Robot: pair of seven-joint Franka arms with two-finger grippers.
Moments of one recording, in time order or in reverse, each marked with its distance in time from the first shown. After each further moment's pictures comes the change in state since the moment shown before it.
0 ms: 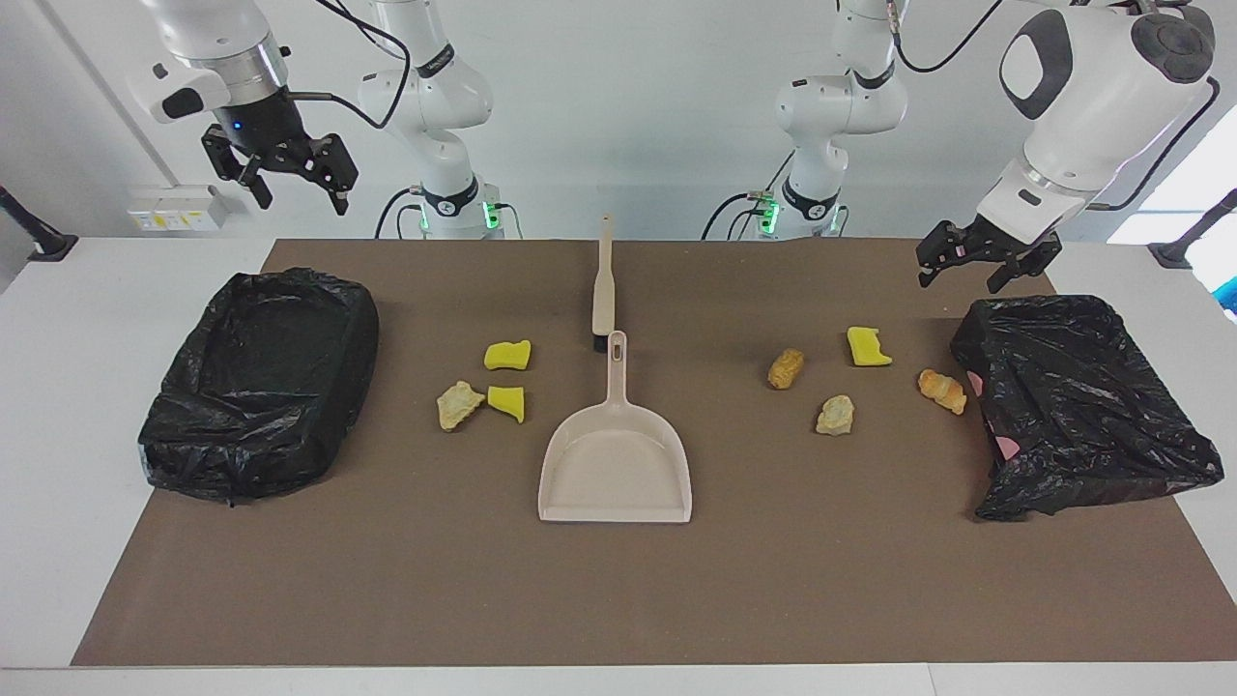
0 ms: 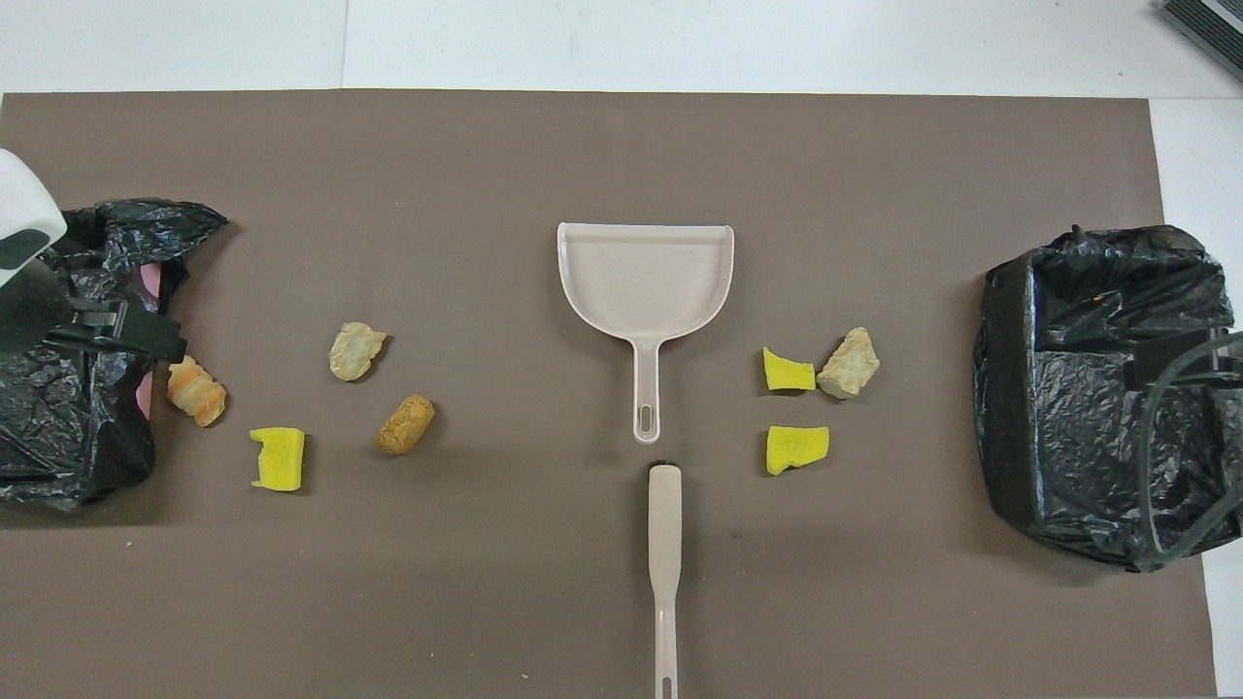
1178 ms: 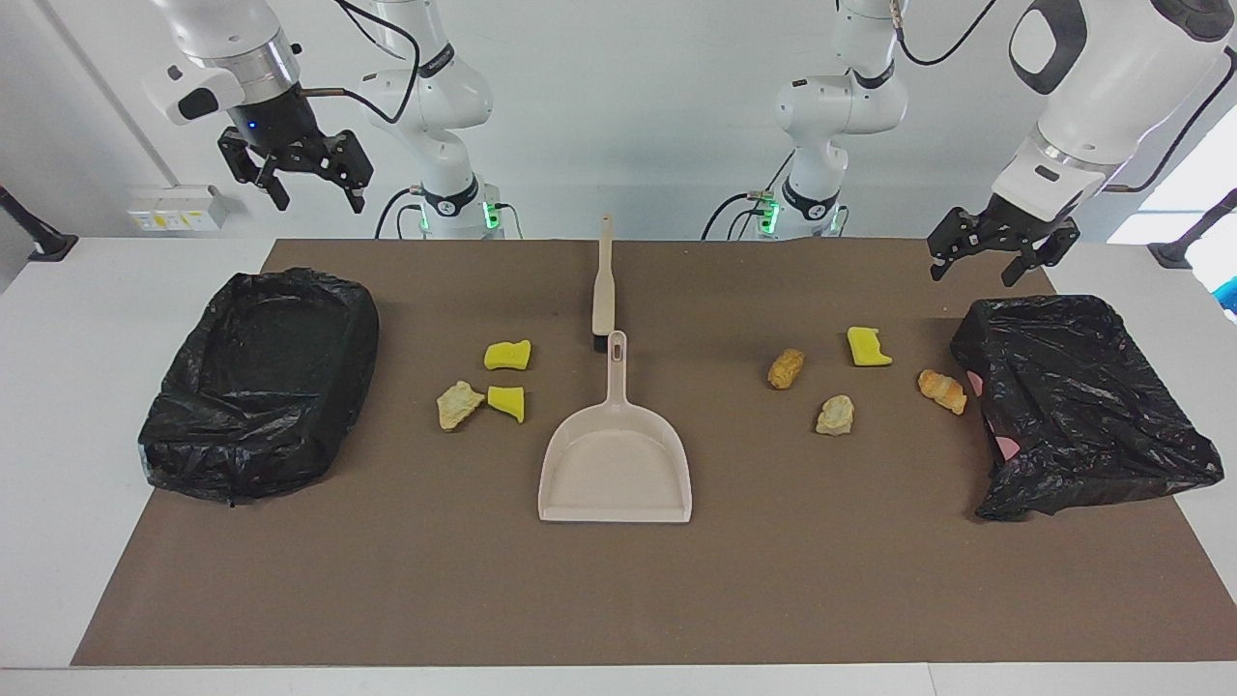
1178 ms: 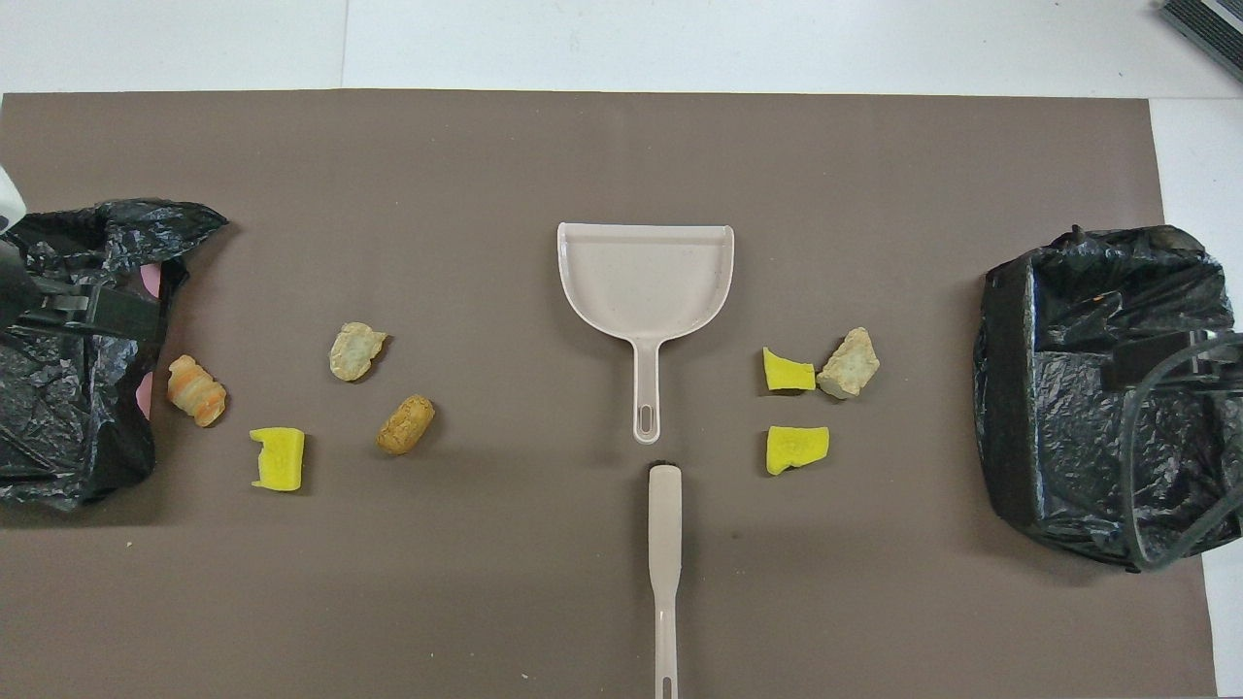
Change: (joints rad) left arm 0.000 -0.006 0.000 0.046 0.000 0.010 -0.001; right arm 0.005 -0.004 0.012 -0.004 0.009 0.004 0.000
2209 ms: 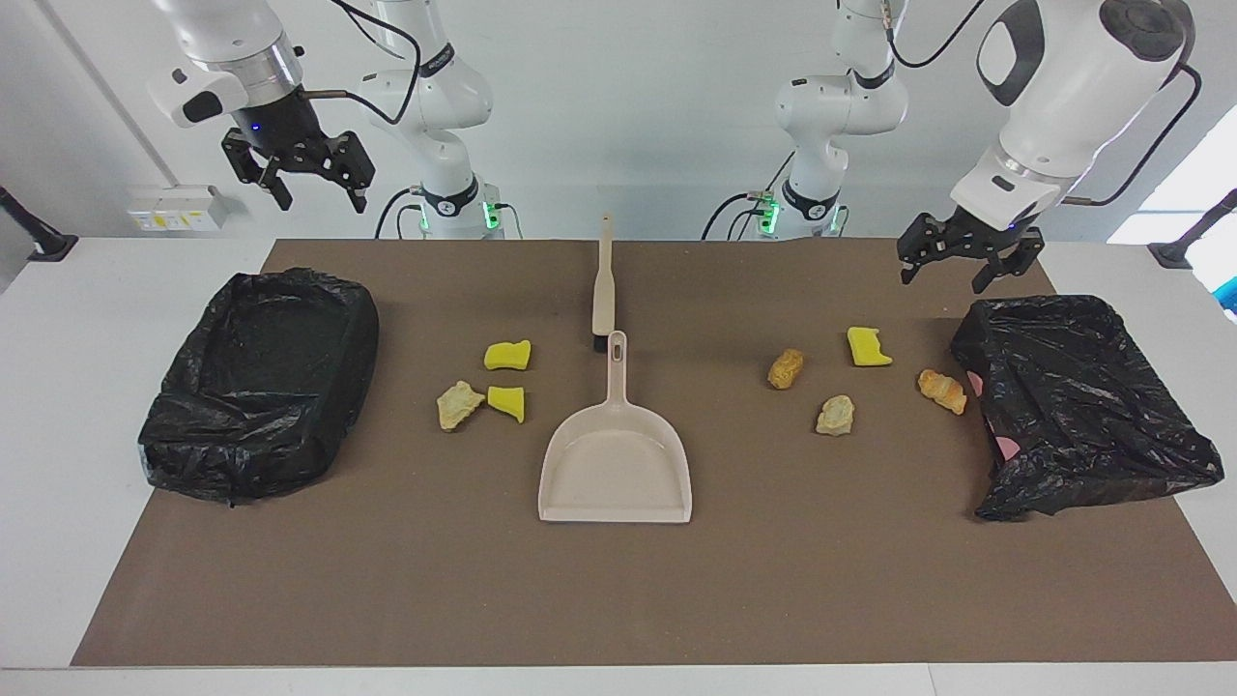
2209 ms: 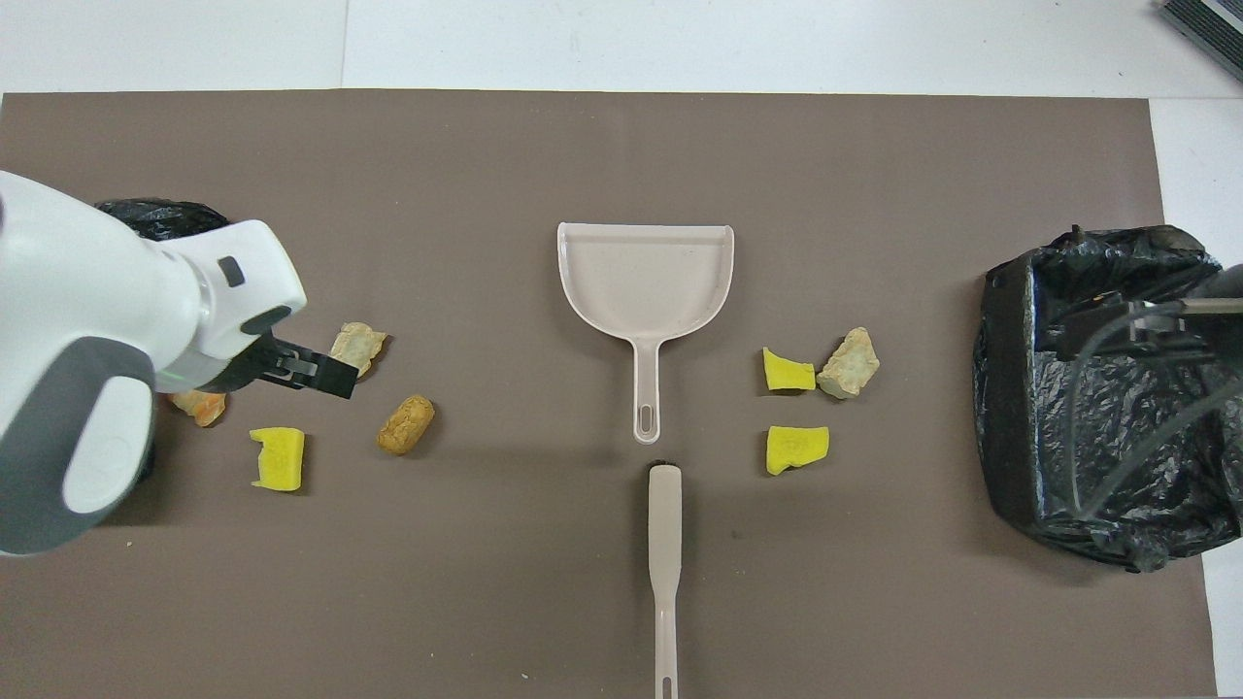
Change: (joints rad) left arm -0.222 -0.044 -0.025 -0.267 -0.002 0.193 -0.041; right arm 0.014 0.055 0.024 -0.042 -0.003 0.129 0.037
